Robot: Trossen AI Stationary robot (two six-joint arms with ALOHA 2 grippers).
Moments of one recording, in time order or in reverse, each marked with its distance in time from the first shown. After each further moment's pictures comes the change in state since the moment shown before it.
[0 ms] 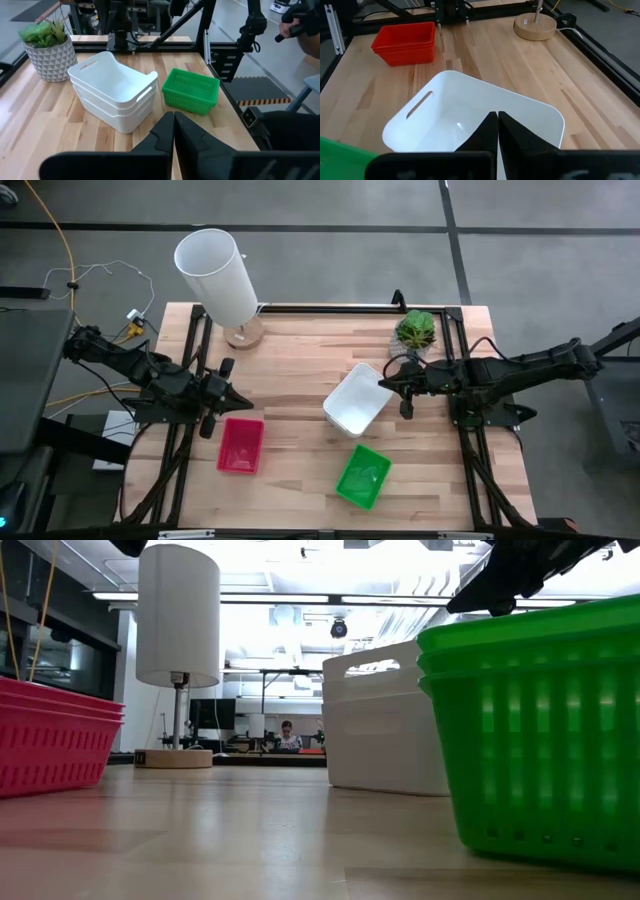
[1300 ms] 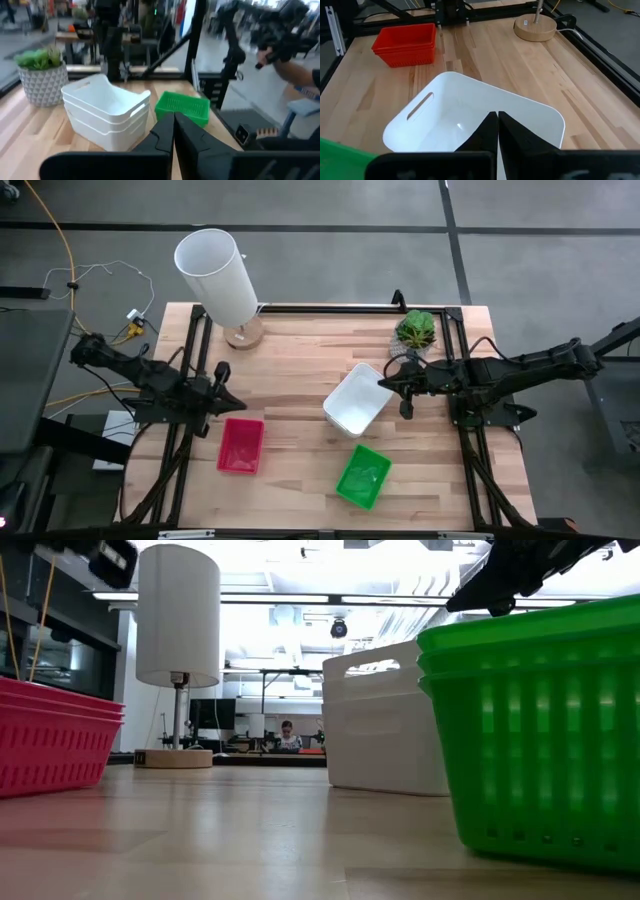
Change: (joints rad) left arm 0.002 -0.261 -0.313 0.276 0.034 0.046; right arm 0.000 0.000 0.000 0.004 0.000 0.000
